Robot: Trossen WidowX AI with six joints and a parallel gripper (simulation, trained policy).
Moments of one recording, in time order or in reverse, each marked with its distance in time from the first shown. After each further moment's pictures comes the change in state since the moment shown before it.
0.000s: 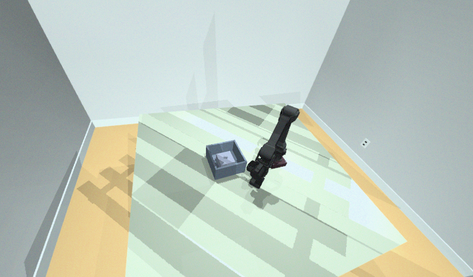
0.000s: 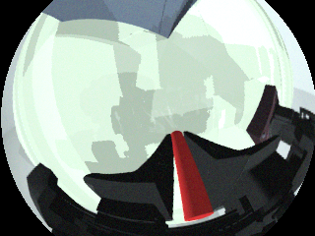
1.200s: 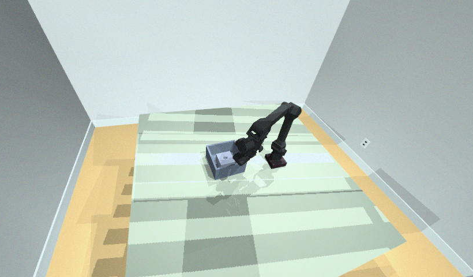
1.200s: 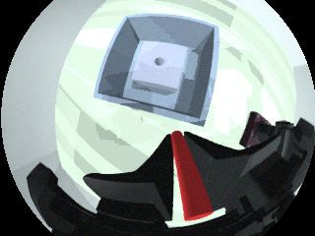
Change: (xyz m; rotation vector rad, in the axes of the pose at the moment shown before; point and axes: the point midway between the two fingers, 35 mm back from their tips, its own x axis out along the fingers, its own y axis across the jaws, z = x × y) arm -0.124 0.013 0.105 0.249 -0.223 0.156
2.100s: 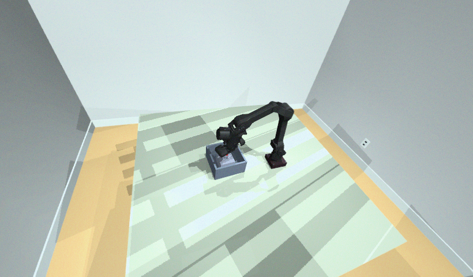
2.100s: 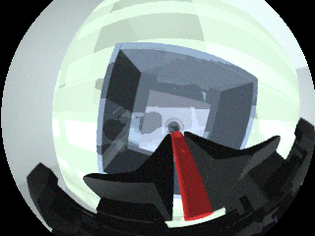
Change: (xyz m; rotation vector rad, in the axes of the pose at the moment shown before) arm 0.060 0.004 0.110 0.028 -0.025 -0.021
